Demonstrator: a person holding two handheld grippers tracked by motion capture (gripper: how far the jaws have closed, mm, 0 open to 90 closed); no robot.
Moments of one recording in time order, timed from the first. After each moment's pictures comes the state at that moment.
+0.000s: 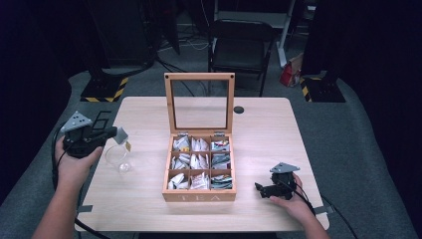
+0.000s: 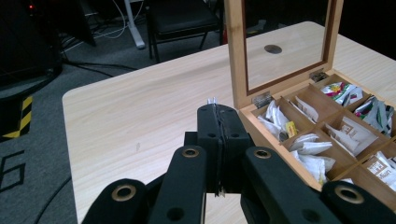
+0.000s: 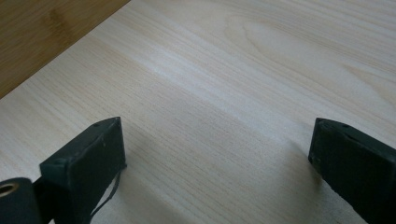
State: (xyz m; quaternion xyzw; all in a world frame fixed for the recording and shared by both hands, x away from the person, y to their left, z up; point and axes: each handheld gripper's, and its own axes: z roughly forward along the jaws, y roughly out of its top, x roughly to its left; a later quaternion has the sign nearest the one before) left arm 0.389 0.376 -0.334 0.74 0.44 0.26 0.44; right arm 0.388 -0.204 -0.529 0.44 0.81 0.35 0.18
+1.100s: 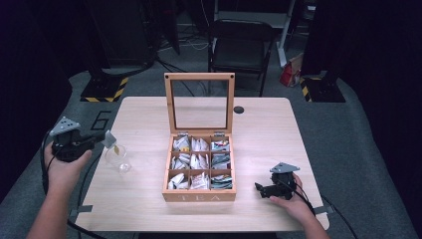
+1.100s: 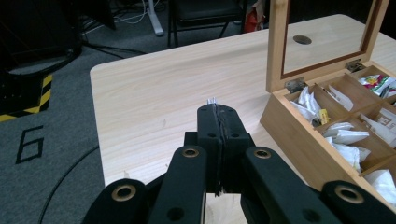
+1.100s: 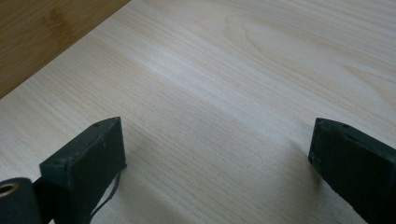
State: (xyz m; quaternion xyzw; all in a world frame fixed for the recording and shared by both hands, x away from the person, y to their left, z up) left arm 0.387 0.408 -0.351 0.72 0.48 0.26 0.42; right arm 0.388 -0.204 -0.529 0.44 0.81 0.35 0.18
